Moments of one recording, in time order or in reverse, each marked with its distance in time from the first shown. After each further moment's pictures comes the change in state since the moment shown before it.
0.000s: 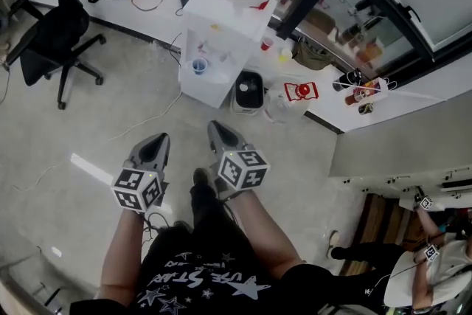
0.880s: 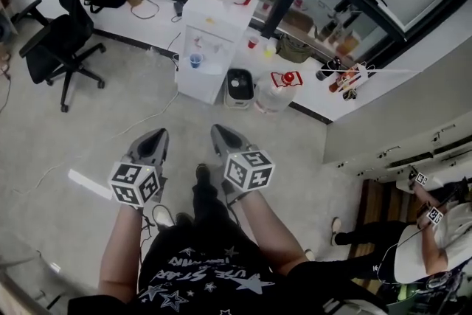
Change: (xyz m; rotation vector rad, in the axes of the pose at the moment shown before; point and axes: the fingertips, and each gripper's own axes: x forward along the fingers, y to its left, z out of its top) left arm -0.156 -0.067 -0.007 0.032 -0.085 -0.071; right arm -0.150 0.113 -0.034 -0.084 -0.035 -0.006
